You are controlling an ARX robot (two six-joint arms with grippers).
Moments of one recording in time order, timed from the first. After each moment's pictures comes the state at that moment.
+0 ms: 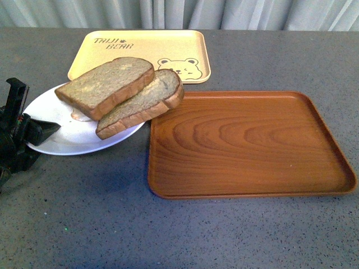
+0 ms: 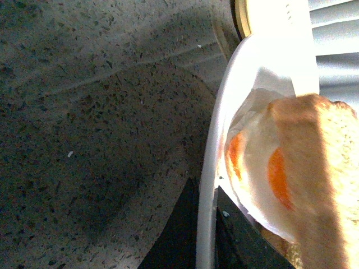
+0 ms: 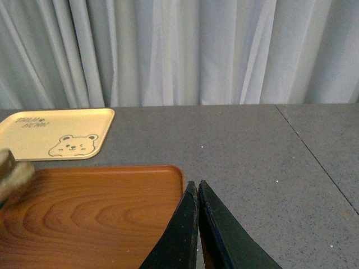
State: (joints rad) left arm -0.04 2.18 0.52 1.16 0.27 -1.09; right arm 0.00 0.01 0.02 0.00 0.00 0.01
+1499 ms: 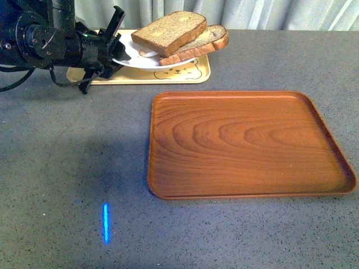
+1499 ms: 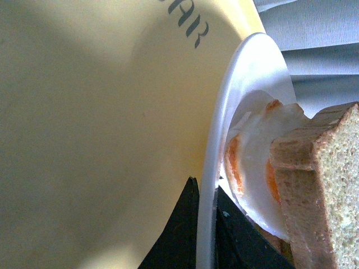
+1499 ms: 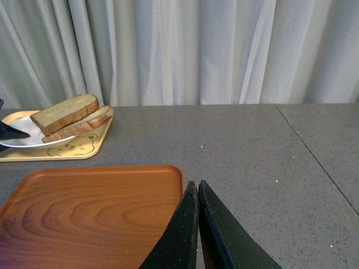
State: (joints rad) left arm -0.15 2.52 1.60 0.43 0.33 -1.01; right arm 0.00 0.01 0.02 0.00 0.00 0.01
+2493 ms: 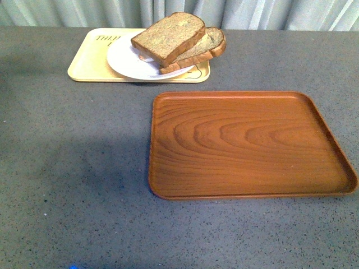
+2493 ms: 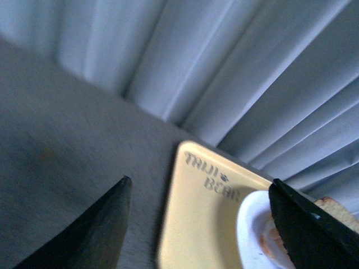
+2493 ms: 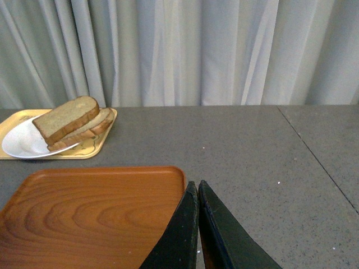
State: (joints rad) left arm 0.03 1.96 0.76 1.23 0.01 -0.33; right arm 0.00 0.01 0.02 0.00 0.00 0.01
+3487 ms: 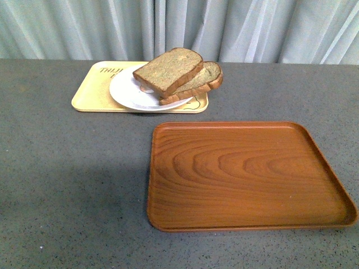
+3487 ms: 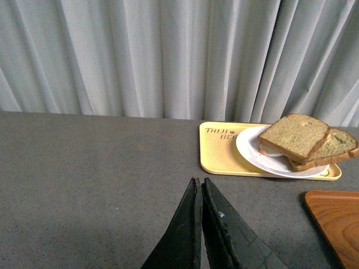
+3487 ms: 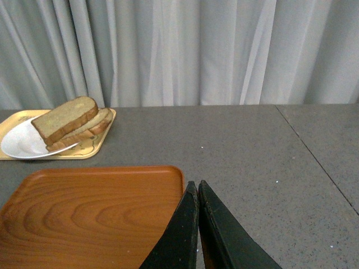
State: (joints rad) left arm 0.00 0.19 0.01 0.19 0.00 -0.01; right arm 0.00 0.00 0.02 0.00 0.00 0.01
